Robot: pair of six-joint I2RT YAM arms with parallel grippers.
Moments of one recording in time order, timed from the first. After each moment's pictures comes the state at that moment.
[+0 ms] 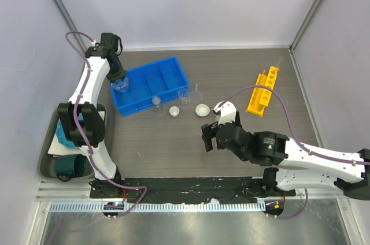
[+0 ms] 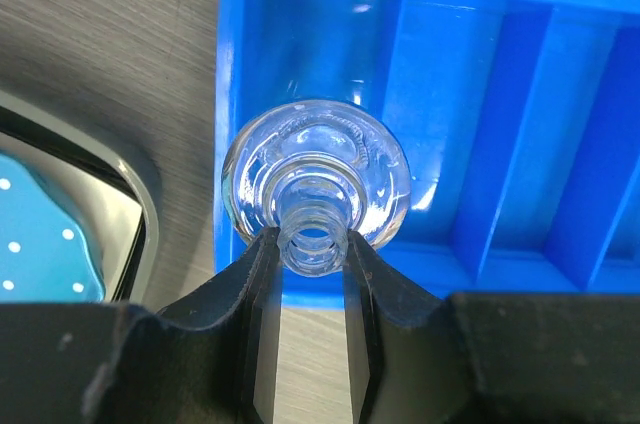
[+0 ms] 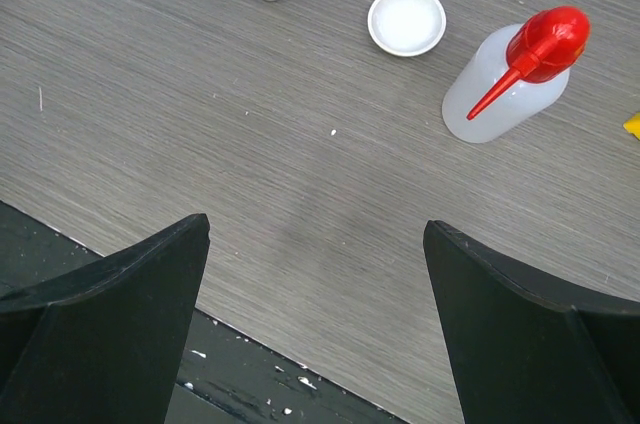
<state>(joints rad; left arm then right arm) -0.06 1.81 1.78 -1.02 -0.24 -0.47 1.27 0.95 0.92 -0.68 0.63 0.56</state>
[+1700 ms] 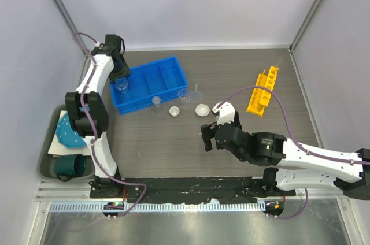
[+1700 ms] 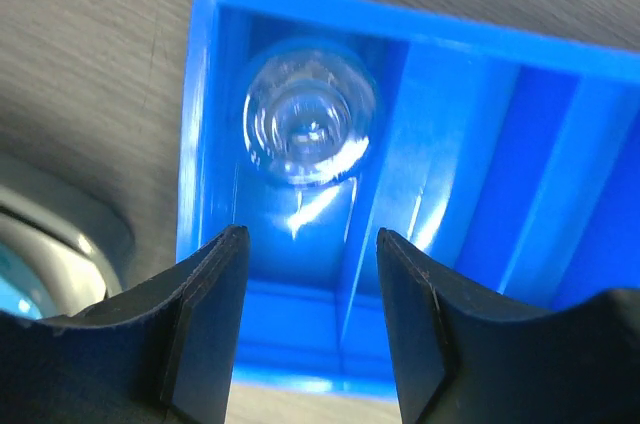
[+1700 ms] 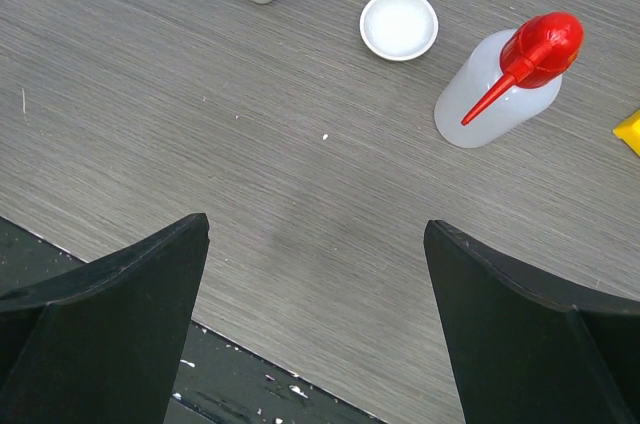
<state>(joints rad) -0.02 2.03 1.85 -0.92 -0.23 -0.48 1.27 0.95 0.90 -0.66 0.65 0.54</state>
